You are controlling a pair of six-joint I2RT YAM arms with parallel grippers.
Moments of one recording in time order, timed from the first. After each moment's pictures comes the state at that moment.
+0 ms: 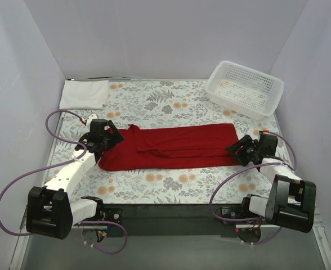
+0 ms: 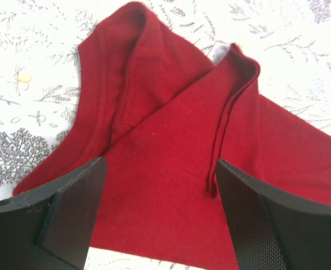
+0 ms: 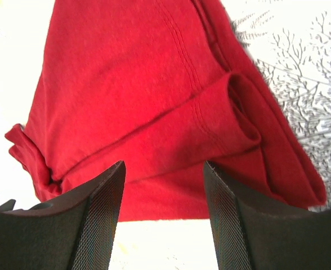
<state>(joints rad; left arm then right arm) -0.19 1.16 0.68 -0.31 -0.20 -0.70 -0.21 1.20 0.40 -0.06 -0.46 0.68</state>
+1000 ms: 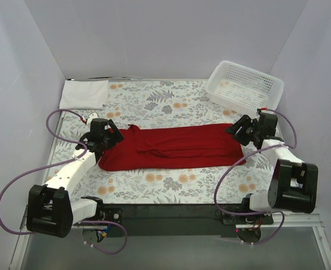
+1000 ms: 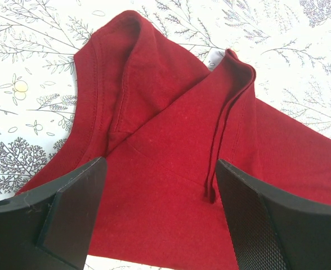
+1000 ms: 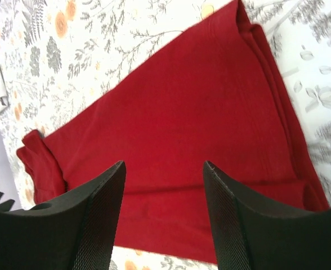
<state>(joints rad) -0.19 1.18 0.68 -0.27 -0.20 -0.68 -0.14 1.41 0.70 -0.04 -0.47 0.62</state>
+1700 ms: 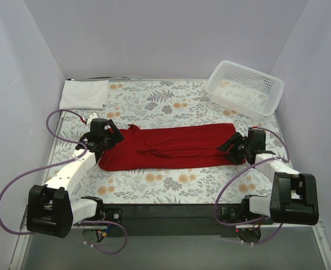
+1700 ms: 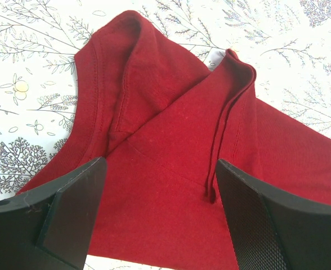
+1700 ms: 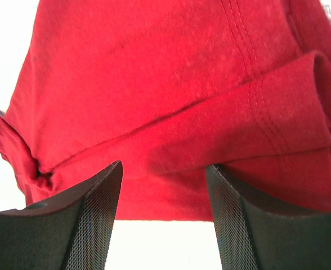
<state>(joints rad) -0.19 1.18 0.68 -0.27 -0.20 -0.68 -0.02 1.25 0.46 -0.10 -0.36 0.73</state>
